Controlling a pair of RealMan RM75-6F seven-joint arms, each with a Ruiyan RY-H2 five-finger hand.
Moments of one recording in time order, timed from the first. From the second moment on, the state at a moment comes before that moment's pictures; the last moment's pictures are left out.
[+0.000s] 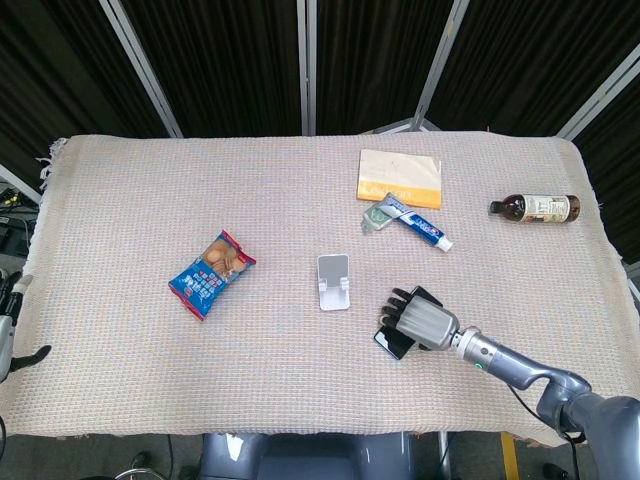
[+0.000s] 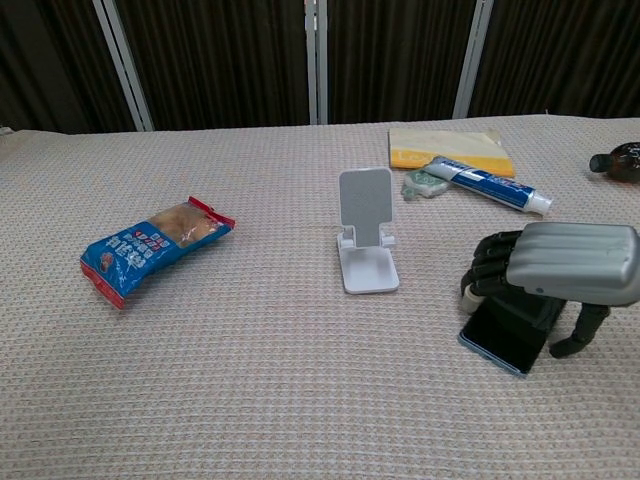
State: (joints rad) left arm -0.09 -1.15 -0.07 -1.55 1.35 1.41 0.13; right arm 0.72 -1.60 -0.21 -0.77 -1.97 1.16 0.21
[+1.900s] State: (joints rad) left arm -0.09 -1.12 -0.07 -1.52 1.32 1.38 0.03; right arm 0.96 -1.54 0.11 -1.16 -1.96 0.92 -1.28
